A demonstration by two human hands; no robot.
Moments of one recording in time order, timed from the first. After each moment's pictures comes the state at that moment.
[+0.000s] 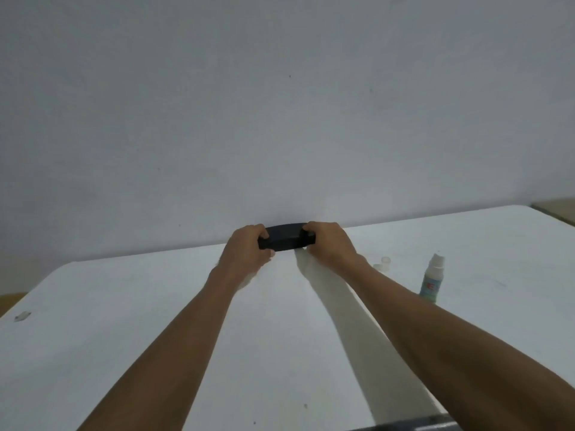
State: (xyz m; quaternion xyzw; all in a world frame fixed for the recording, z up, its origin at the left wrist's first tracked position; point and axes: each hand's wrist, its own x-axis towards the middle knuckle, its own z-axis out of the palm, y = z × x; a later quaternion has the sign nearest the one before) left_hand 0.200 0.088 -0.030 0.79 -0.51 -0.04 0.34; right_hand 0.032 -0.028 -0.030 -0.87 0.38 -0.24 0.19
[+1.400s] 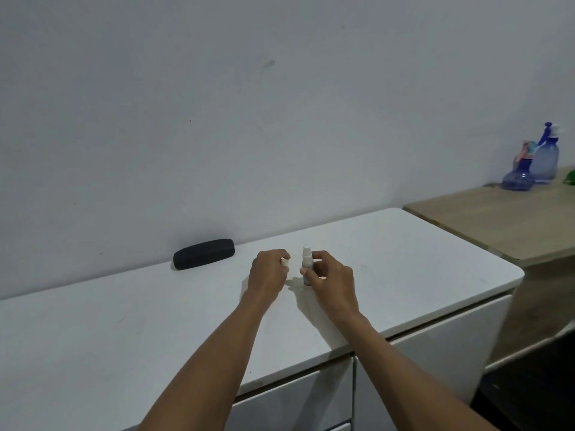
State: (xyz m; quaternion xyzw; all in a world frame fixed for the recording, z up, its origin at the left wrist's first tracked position) left_hand -0.025 0.025 -0.046 0.75 -0.54 -0.06 0.38; right_hand -0.184 0.029 -0.054 -0.70 0.44 -0.48 0.31
